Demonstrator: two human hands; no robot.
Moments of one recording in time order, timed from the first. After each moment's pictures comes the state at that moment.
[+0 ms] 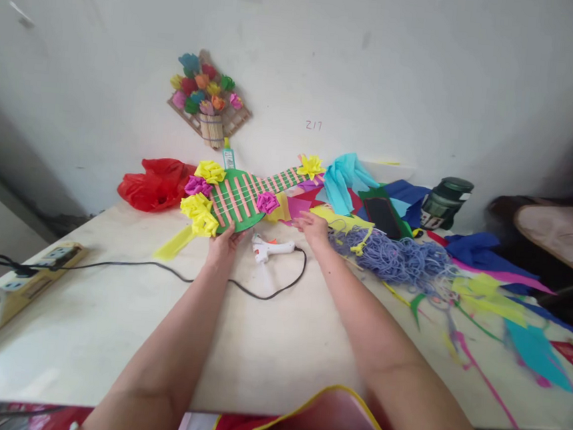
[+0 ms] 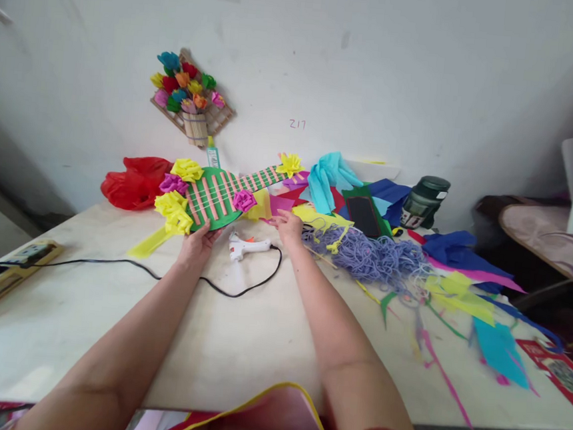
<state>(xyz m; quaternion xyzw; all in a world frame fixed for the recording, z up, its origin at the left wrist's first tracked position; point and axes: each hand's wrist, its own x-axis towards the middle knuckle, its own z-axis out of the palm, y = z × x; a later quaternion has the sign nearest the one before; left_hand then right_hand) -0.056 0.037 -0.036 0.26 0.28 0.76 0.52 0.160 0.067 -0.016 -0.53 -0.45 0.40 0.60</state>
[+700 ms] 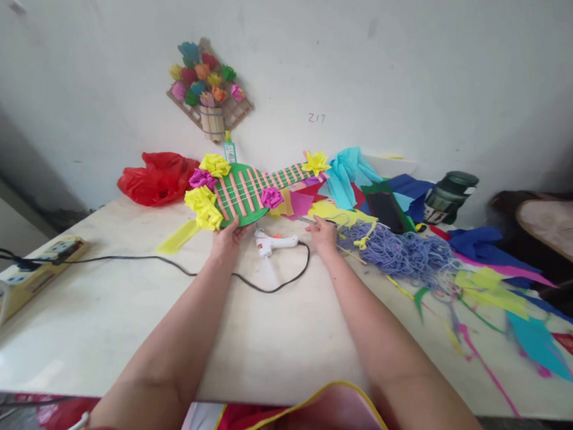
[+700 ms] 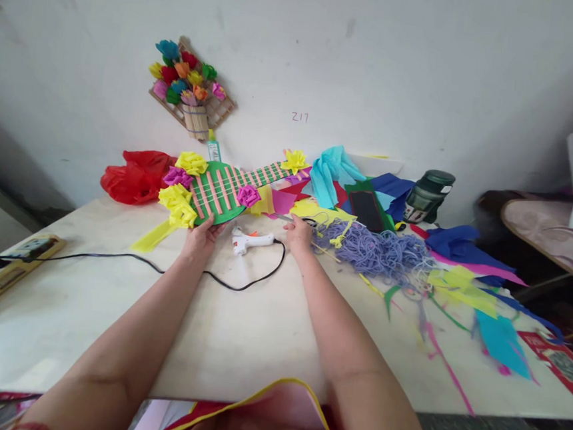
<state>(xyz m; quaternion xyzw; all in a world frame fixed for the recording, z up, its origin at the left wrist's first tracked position) -0.057 0.038 -0.039 0.27 0.28 0.76 0.53 0.186 0.054 -0.049 -0.62 -0.56 0.18 0.52</state>
